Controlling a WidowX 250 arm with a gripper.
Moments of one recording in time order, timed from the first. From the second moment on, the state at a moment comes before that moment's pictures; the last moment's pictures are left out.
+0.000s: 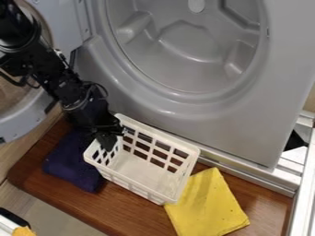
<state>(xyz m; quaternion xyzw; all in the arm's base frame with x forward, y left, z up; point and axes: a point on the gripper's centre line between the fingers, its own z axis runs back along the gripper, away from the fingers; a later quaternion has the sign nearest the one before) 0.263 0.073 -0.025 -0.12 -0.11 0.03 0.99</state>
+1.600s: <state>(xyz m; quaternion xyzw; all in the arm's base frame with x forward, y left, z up) 0.270 0.058 0.029 -0.06 -0.14 0.05 0.99</state>
